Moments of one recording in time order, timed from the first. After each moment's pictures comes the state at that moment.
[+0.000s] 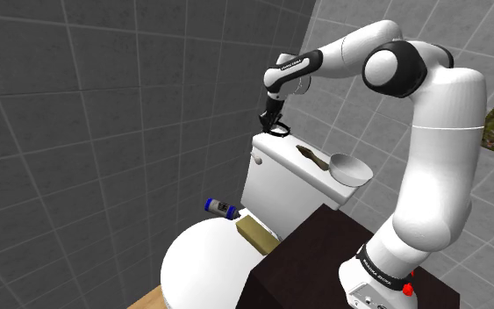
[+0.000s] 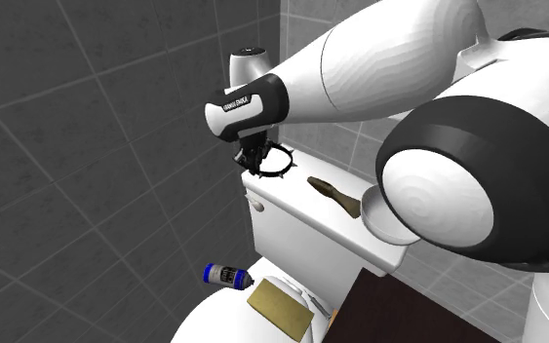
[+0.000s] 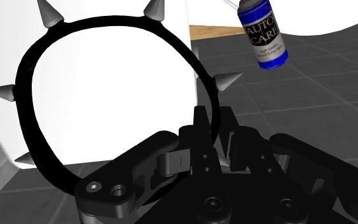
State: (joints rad) arm -0.13 0.44 -0.21 -1.74 0.11 2.20 -0.25
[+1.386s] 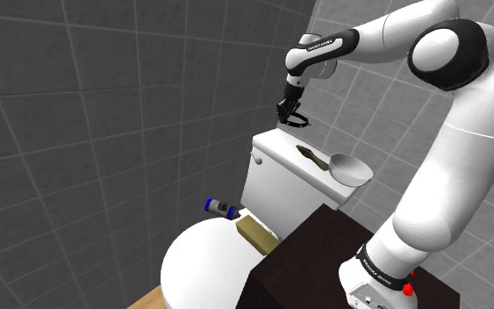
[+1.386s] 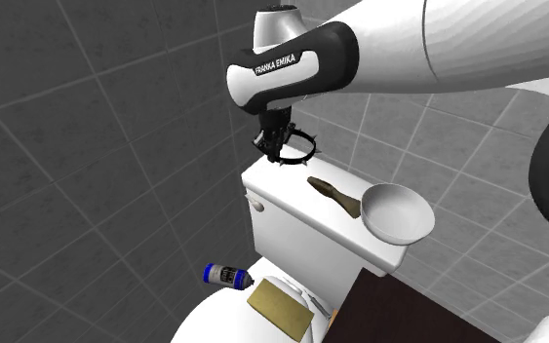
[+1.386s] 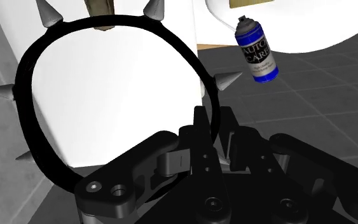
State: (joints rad) arm -0.13 0.17 -0.25 -1.90 0.06 2.10 -0.26
